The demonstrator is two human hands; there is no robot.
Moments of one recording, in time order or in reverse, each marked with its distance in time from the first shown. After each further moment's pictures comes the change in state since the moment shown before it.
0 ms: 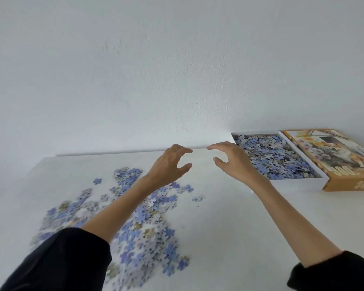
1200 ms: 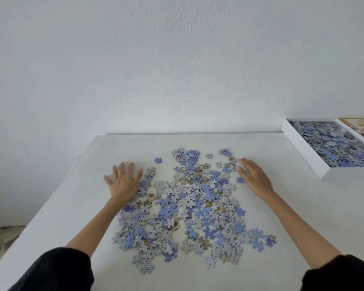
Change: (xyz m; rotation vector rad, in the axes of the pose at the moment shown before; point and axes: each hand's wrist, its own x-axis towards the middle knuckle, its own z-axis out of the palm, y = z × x) left_hand -0.200 -0.244 -0.056 0.236 -0.101 -0.806; right_hand -0.032 -0.071 0.149 0.011 -0.167 0.398
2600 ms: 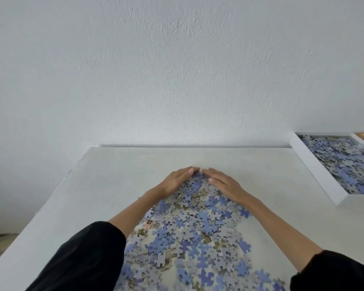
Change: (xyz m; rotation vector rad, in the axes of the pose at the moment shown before) left_hand 0.041 0.136 0.009 -0.612 -0.470 0.517; right_hand 0.067 -0.041 0.028 0.096 -0.367 -0.218
